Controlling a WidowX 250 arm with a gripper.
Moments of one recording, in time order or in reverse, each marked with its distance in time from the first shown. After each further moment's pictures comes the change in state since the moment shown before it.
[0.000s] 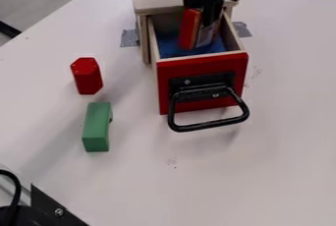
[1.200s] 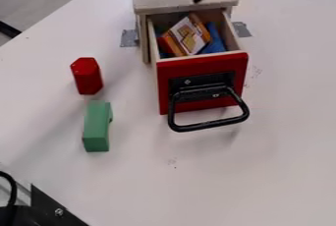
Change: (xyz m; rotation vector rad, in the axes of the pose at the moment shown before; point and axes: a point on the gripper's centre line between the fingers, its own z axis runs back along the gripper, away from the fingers) arm -0.010 0.032 0.039 0.060 0.017 0.084
